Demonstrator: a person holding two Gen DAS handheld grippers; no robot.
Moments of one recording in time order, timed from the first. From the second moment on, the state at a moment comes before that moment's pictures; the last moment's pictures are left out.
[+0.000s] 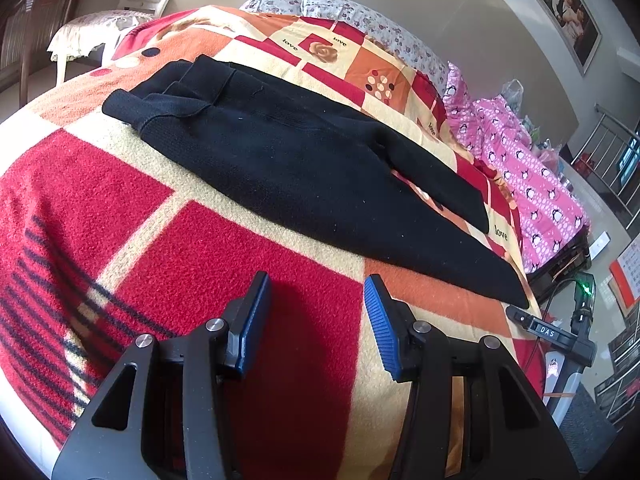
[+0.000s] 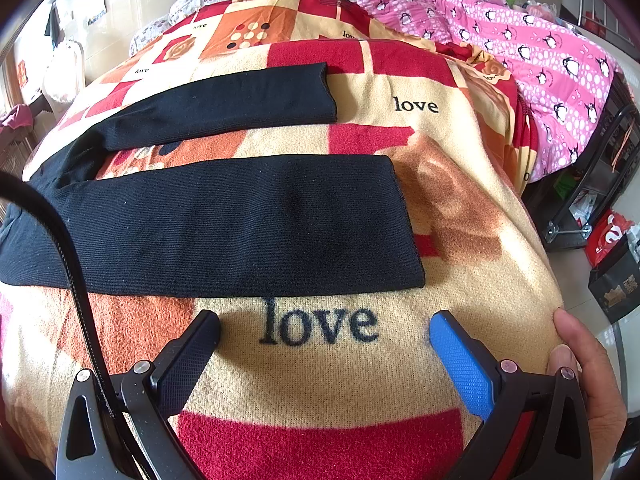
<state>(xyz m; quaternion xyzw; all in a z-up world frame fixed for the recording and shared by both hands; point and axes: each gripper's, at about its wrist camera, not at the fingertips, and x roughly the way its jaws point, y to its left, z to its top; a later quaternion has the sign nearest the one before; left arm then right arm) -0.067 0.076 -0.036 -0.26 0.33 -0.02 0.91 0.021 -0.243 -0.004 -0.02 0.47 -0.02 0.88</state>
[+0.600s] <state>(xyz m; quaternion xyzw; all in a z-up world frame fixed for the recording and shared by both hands) -0.066 0.072 -0.033 -0.24 0.34 -0.01 0.91 0.021 -0.243 -0.004 -0.02 0.47 -0.02 0.88</state>
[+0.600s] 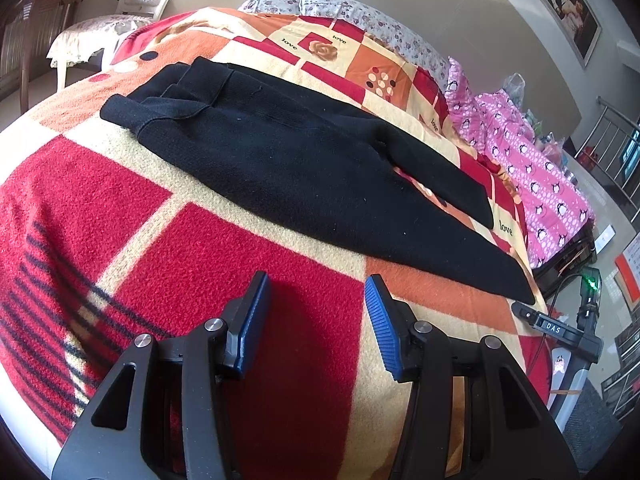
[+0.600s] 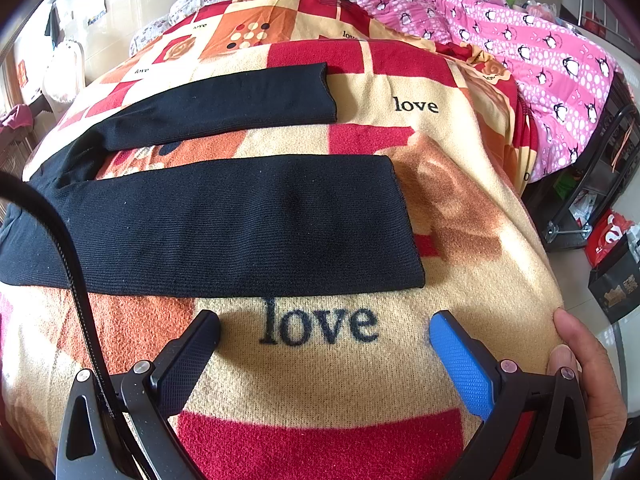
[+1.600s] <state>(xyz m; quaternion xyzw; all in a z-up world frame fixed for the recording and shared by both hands) -0.064 0.074 -0.035 -0.27 0.32 -0.04 0.91 0.021 -0.243 -0.005 -0.02 0.47 -0.02 0.88</state>
